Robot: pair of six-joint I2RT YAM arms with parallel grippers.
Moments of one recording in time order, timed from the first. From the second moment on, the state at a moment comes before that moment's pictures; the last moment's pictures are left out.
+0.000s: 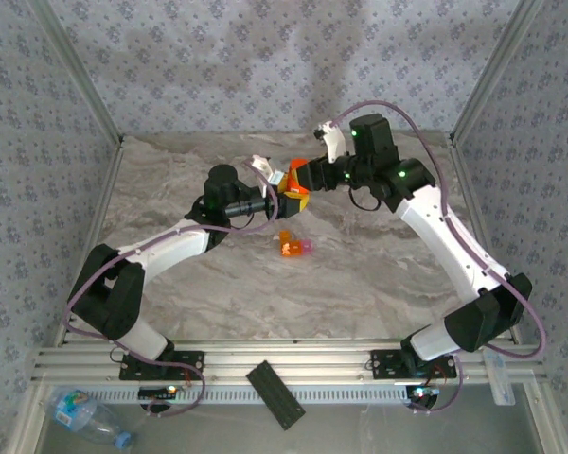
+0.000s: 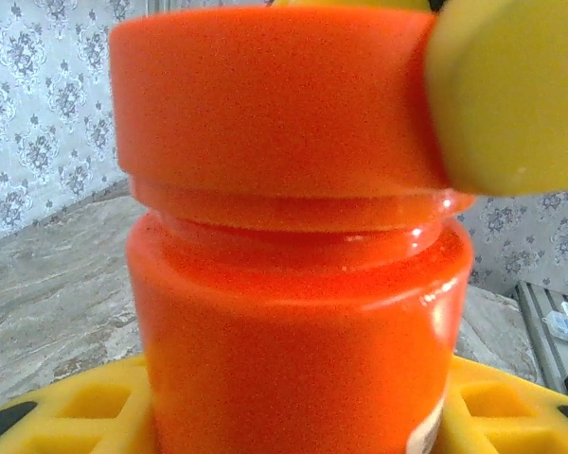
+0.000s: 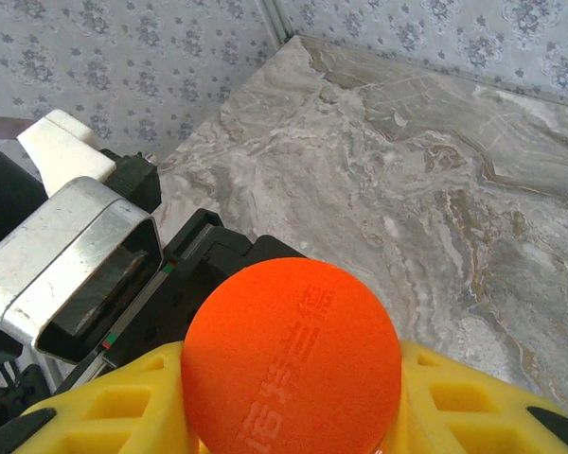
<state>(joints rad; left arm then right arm) -0.59 1.56 0.99 0.51 0.69 -0.15 0.50 1.47 1.58 -0.67 -0.44 0.11</state>
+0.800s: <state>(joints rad) -0.60 1.54 1.01 0.36 0.53 -0.05 0.63 1.48 1.55 -0.60 -0.10 0.31</state>
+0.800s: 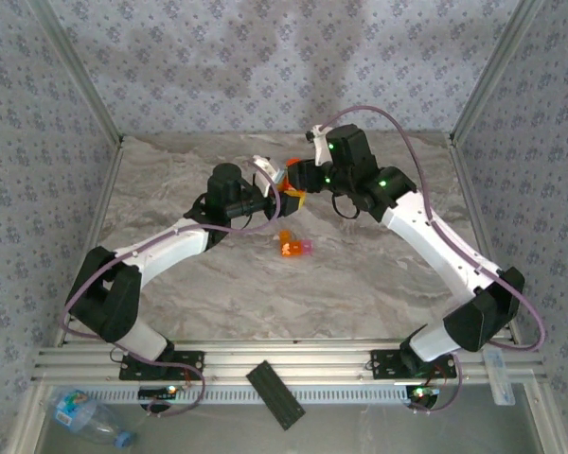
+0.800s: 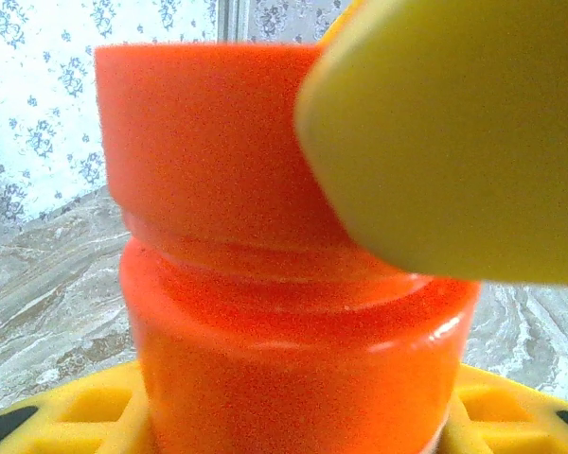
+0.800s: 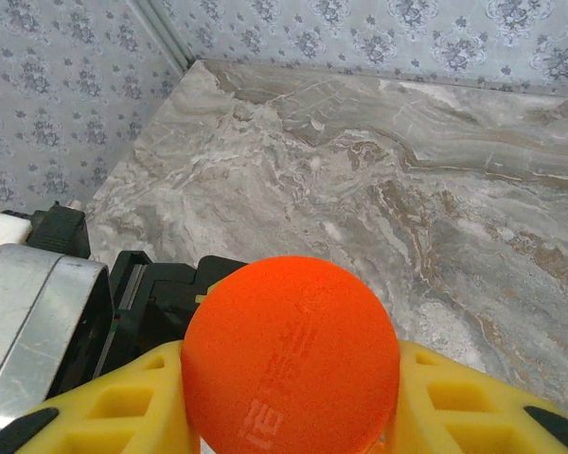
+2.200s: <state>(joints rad) -0.58 1.54 1.05 0.44 0.78 -0.17 0.40 1.32 1.49 -0.59 -0.55 0.17</state>
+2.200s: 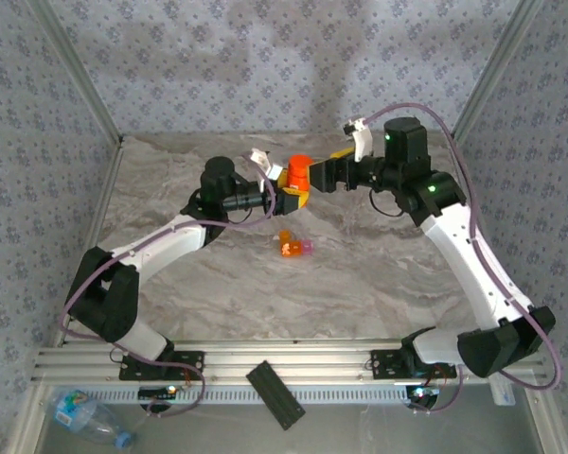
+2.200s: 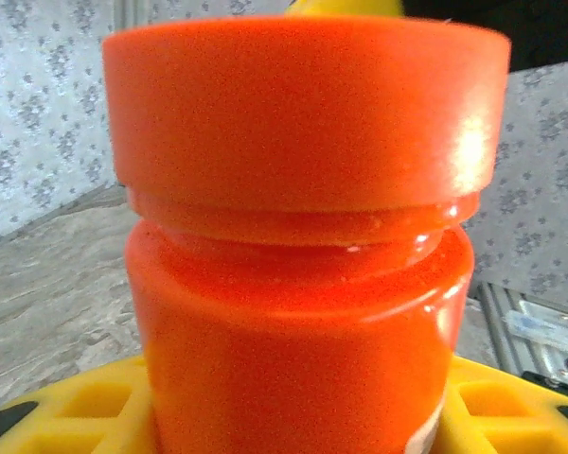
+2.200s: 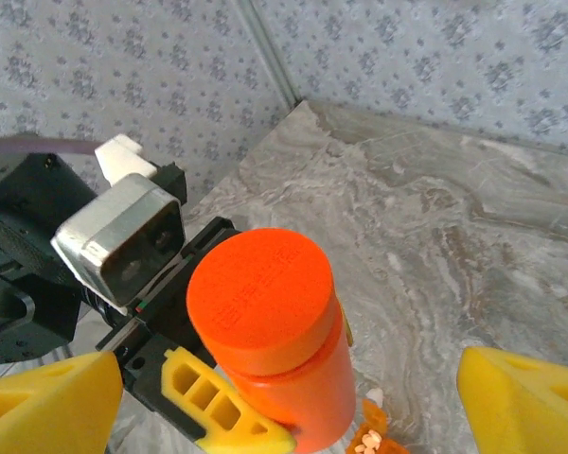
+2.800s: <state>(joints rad) -0.58 1.57 1.07 0.44 0.85 -0.19 0.43 1.40 1.50 -0.56 -0.59 0.17</state>
